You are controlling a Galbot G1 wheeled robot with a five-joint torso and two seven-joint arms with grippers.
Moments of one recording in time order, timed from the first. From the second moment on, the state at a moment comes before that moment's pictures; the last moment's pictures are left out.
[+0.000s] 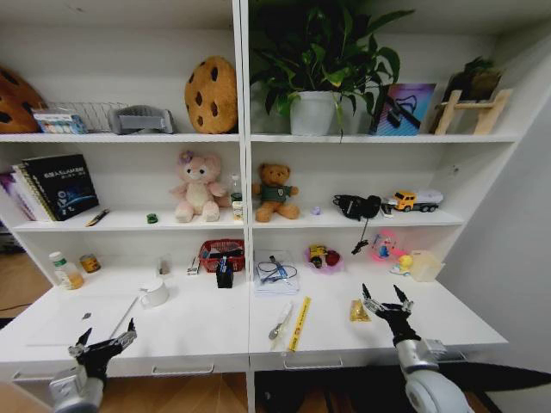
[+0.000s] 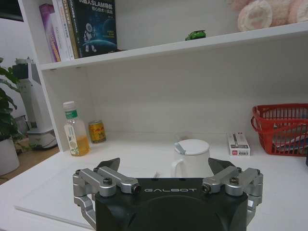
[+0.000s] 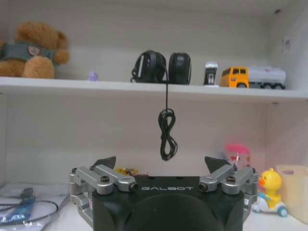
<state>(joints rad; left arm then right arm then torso) 1.85 -1.15 -0.88 -2.16 -0.49 0.16 -0.34 -1.56 1.01 0.64 1.86 0.53 0.19 0.16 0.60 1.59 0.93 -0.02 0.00</state>
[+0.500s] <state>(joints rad) 1.84 -1.14 -0.88 -2.14 -0.49 0.16 -0.33 -1.46 0.97 0.62 1.61 0.56 0.13 -0.05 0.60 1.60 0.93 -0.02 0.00</state>
